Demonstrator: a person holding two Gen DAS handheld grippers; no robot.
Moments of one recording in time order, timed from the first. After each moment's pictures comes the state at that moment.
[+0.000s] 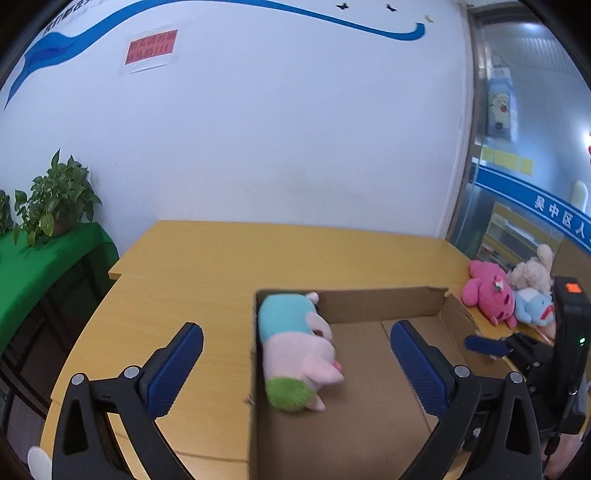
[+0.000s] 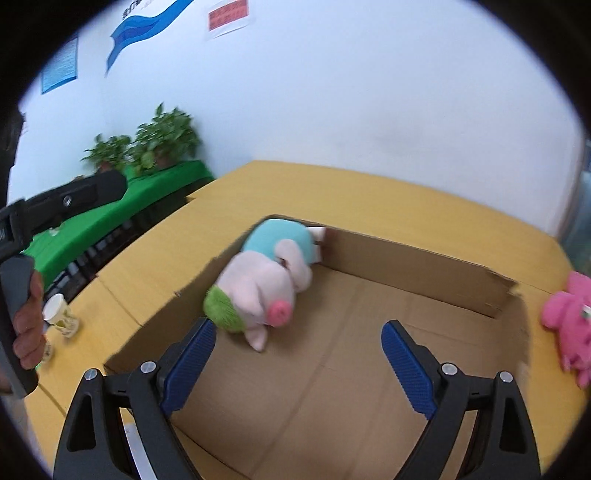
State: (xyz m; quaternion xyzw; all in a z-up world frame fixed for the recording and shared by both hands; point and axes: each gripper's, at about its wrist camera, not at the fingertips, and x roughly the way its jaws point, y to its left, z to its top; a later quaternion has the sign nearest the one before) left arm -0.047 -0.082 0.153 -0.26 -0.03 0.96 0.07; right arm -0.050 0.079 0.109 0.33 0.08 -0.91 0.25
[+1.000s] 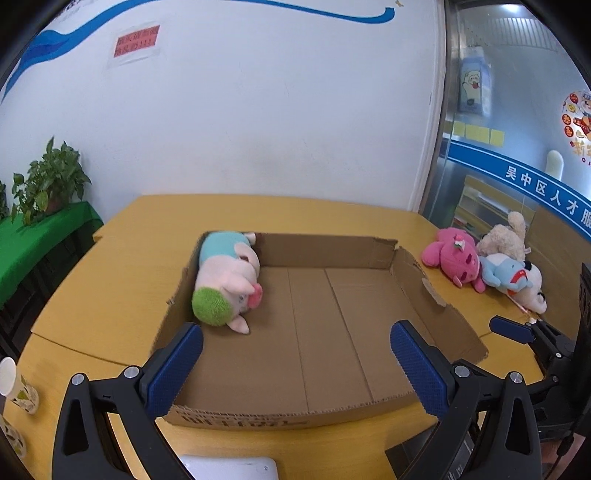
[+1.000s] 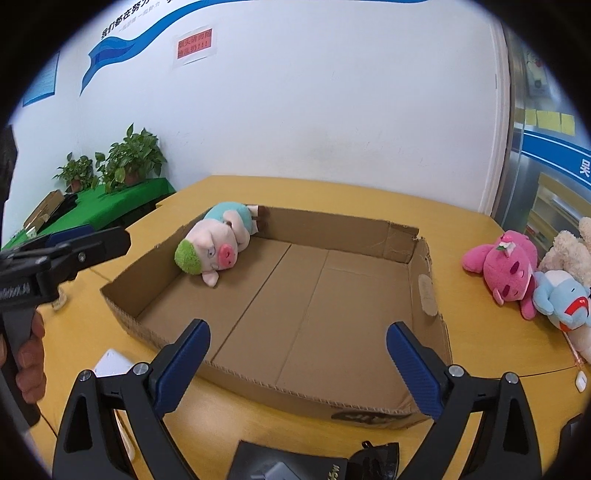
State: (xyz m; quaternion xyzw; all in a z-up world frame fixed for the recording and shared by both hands) left arm 0.040 0.014 0.112 -0.29 -0.04 0.95 0.09; right arm 0.026 0.196 0.101 0.29 0.07 -0.93 0.19
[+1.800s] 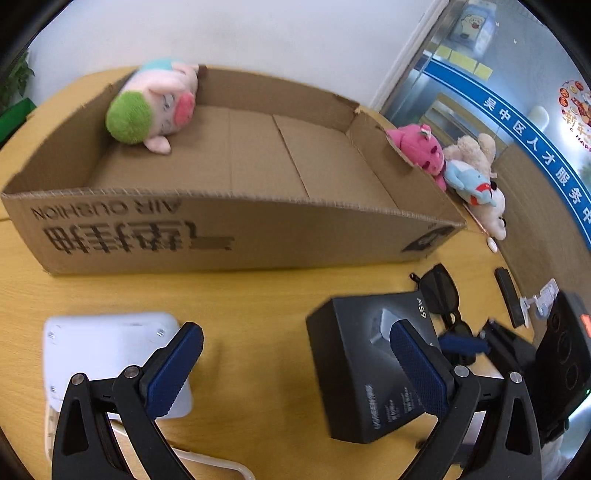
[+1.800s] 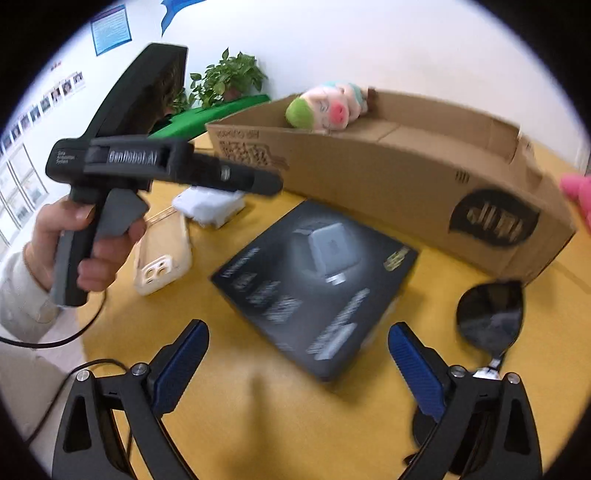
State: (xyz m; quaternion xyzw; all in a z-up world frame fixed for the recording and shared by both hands) left arm 0.056 0.045 -0.020 -0.48 -0.10 0.85 0.20; right arm 0.118 0.208 -0.010 0.40 0.10 -0.83 0.37
